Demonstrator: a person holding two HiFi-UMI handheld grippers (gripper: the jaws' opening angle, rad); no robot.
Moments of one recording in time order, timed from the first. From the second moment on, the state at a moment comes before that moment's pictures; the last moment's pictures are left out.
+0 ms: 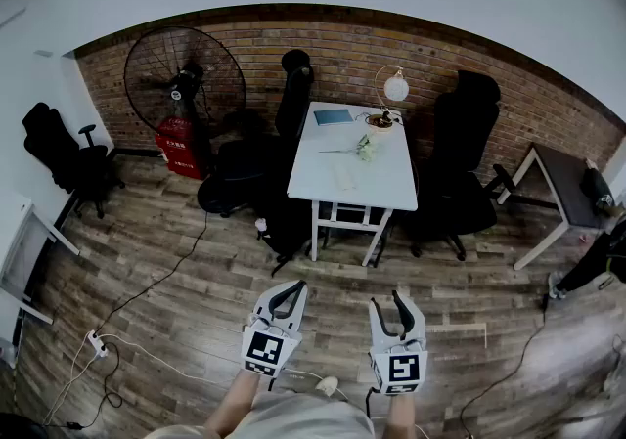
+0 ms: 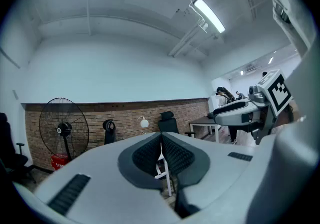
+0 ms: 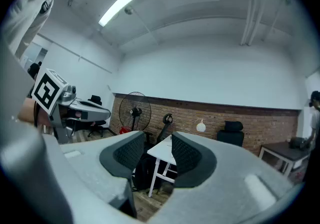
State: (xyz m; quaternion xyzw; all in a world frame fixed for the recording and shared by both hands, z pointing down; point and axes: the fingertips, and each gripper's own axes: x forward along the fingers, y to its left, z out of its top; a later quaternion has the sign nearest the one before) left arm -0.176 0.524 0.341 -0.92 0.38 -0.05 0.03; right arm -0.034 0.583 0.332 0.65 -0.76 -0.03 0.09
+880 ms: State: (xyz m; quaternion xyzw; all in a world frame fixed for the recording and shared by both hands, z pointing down) left arm -0.132 0.451 0.350 -0.92 0.39 -0.06 0.03; right arm 0.001 0.496 0.359 0.63 -0.77 -0.02 0.09
